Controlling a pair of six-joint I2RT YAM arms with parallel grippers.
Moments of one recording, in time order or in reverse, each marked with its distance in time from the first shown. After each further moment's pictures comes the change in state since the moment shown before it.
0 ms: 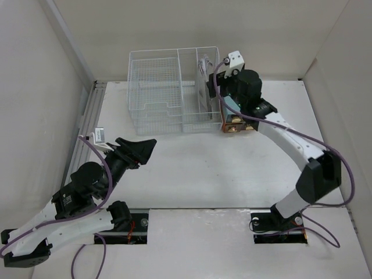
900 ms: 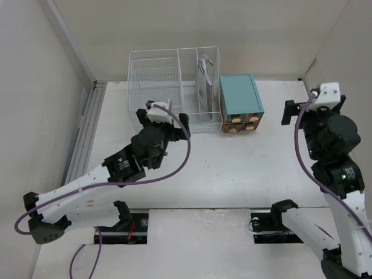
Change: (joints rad) left arm 0.002 0.562 0.231 0.280 -0.185 0.657; right arm -0.232 -0.818 -0.128 -0.553 0.238 -0.214
